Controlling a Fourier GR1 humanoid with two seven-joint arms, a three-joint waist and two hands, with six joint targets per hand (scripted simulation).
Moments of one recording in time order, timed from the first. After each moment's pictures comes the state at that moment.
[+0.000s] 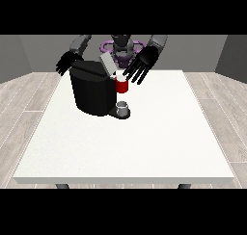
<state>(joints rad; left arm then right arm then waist) -1.14 0.46 0.07 -0.61 -0.76 -0.21 -0.18 -0.28 -0.05 -0.06 -1.37 -0.04 -0.16 -0.08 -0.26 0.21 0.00</state>
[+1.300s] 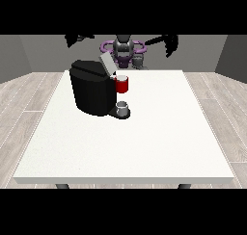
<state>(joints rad) -0.74 0.14 0.34 -0.66 -0.36 -0.24 -0.26 -0.14 -0.15 -0.07 -1.46 -0.09 -0.04 -0.01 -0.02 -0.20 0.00</state>
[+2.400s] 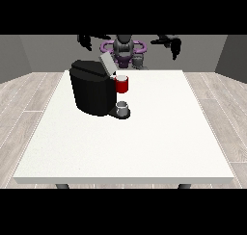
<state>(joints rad) -0.44 0.01 0.26 -1.03 -0.11 -0.31 -0.16 -0.33 -0.18 -0.06 -1.35 -0.06 0.03 0.03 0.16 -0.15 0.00</state>
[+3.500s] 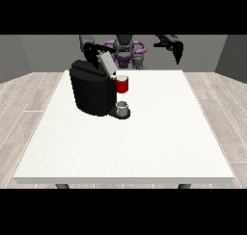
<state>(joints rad) -0.26 0.06 0.20 -1.36 0.00 -0.26 -0.06 -0.57 -0.16 -0.08 -1.11 -0.01 0.05 -0.03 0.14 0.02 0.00</state>
